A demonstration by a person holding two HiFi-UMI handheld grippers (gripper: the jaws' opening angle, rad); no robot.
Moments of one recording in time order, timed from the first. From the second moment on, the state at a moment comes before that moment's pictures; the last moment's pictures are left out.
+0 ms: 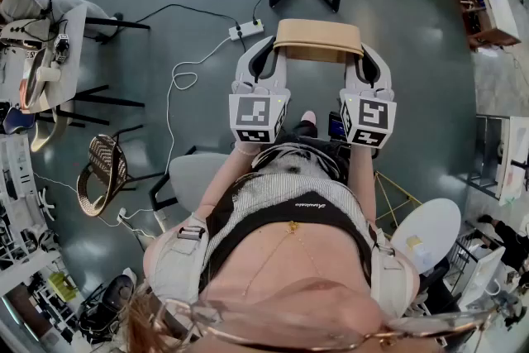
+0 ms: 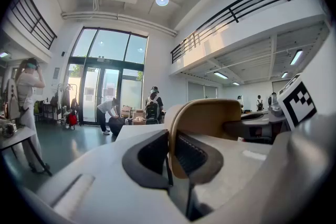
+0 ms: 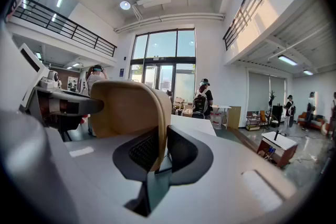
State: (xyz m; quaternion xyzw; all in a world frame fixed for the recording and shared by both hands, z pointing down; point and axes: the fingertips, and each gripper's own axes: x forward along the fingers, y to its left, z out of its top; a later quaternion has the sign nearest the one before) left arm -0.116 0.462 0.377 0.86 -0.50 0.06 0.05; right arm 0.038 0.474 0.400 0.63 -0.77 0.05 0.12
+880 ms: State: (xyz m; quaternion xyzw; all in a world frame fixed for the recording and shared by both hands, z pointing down) left arm -0.080 0.452 0.375 0.85 -0.52 0.06 0.04; right arm 0.074 0.460 0.398 0.61 -0.79 0.04 0.10
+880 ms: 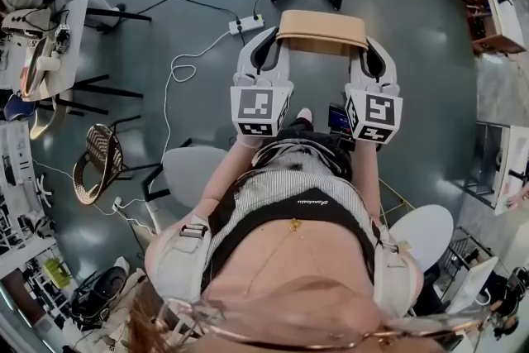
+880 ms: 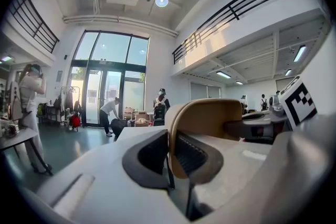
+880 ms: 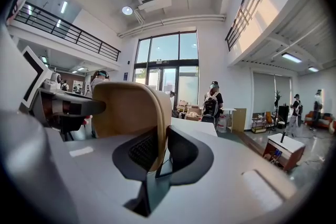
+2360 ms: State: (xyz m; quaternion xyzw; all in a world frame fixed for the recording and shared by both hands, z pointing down) left arm -0.131 0.271 0.389 0.87 -0.49 0.05 0.05; right arm 0.022 0.290 0.410 0.64 -0.76 0.04 0.12
